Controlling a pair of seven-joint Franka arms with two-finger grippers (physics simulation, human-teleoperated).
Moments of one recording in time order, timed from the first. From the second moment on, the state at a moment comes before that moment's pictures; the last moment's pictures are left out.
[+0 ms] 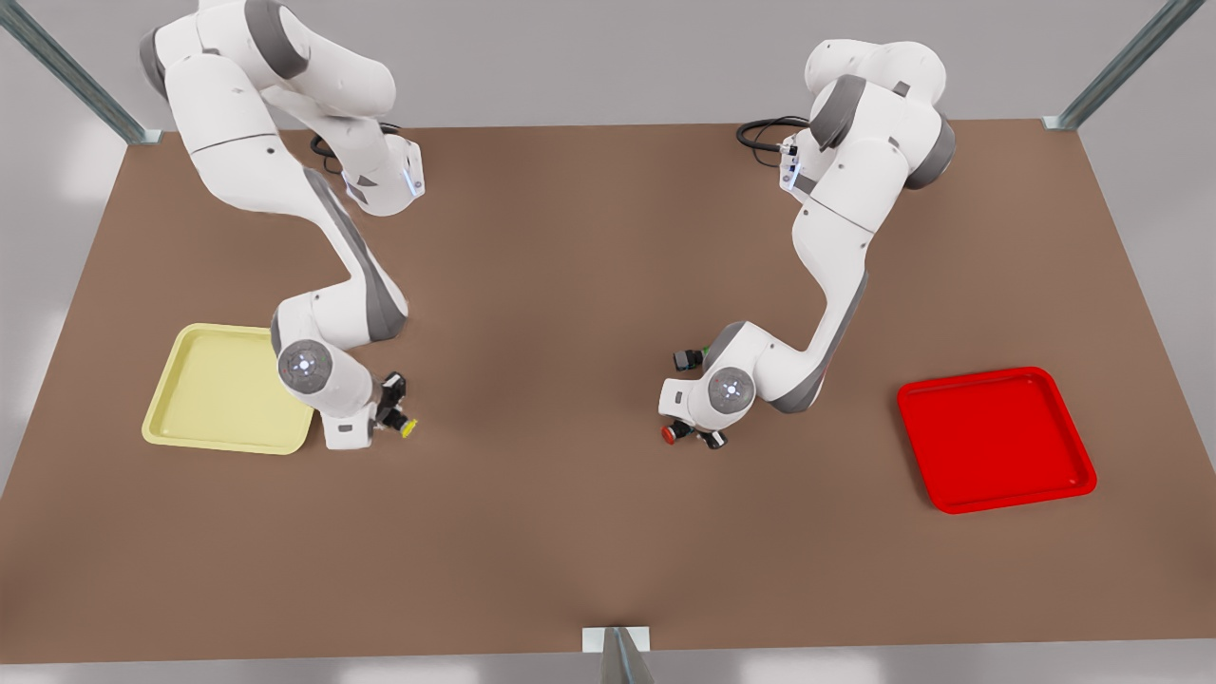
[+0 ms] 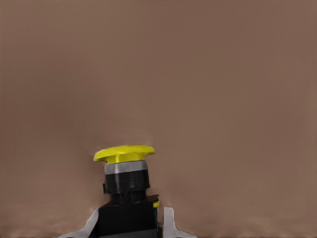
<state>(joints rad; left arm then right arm) -0.28 0.84 -0.29 -1.50 0.15 2.21 0.44 -0.19 0.38 0.36 -1.93 -0.19 2.19 -0.58</state>
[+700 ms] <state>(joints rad) -0.29 0.84 -0.29 -1.50 0.15 2.19 0.43 -0.66 0.17 0.40 -2.02 -0.18 2.01 -0.94</state>
